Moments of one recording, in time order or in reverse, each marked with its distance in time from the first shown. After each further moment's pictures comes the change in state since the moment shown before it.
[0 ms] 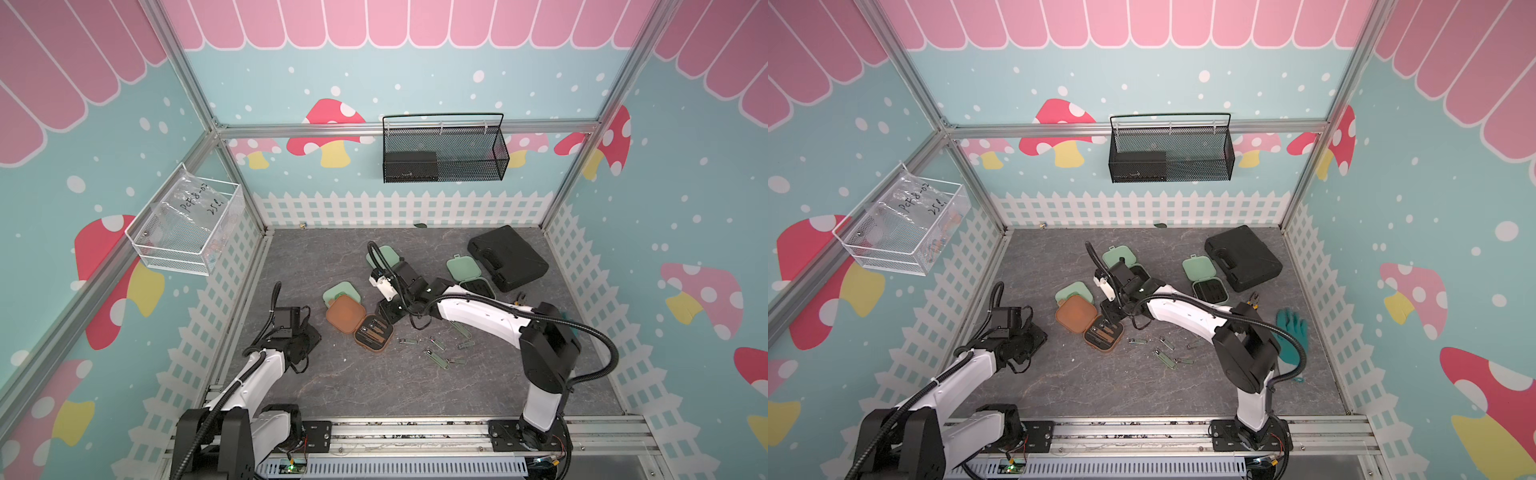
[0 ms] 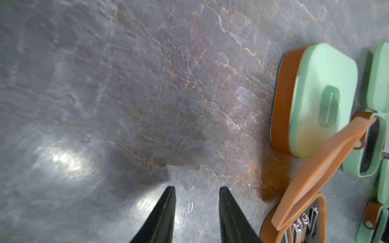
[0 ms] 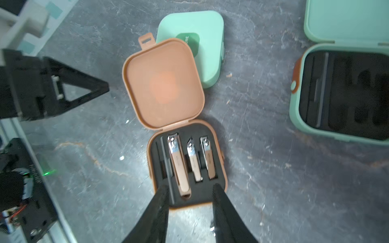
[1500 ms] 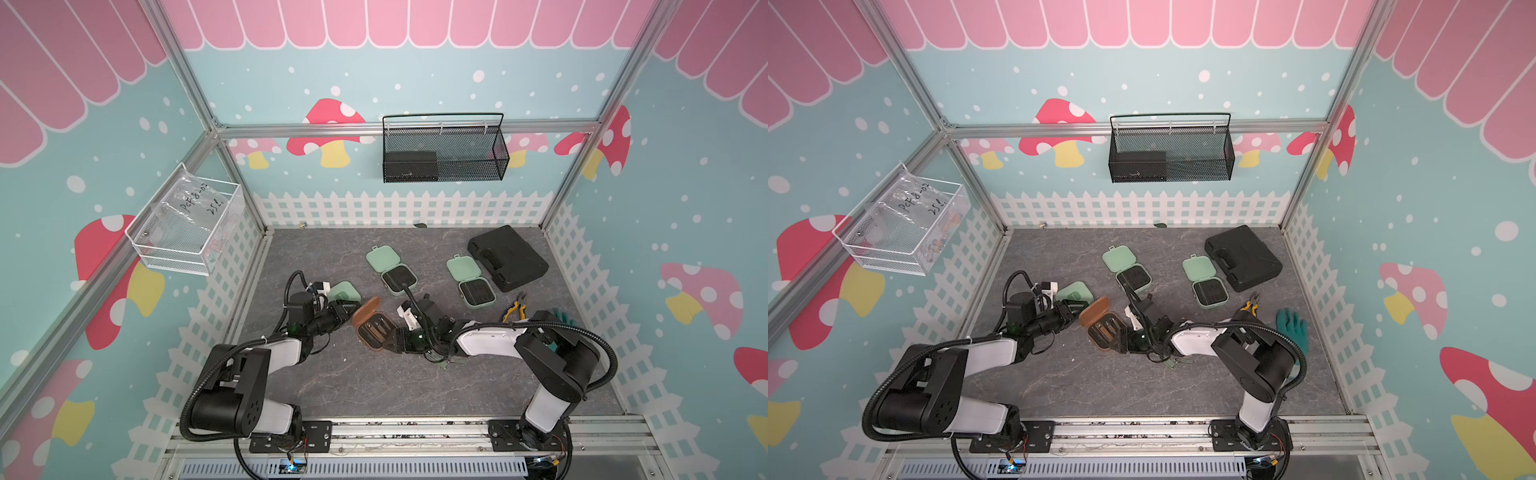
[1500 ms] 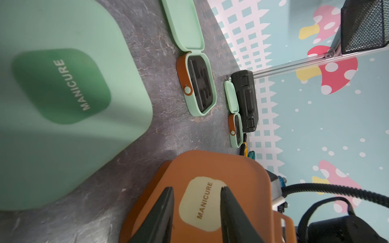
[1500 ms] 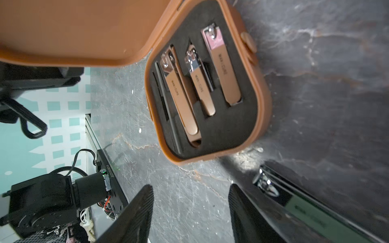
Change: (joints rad) left arm -0.158 0.266 -0.031 0.814 0.525 -0.042; right arm -0.020 -0.056 -0.554 0.592 -0.249 0.565
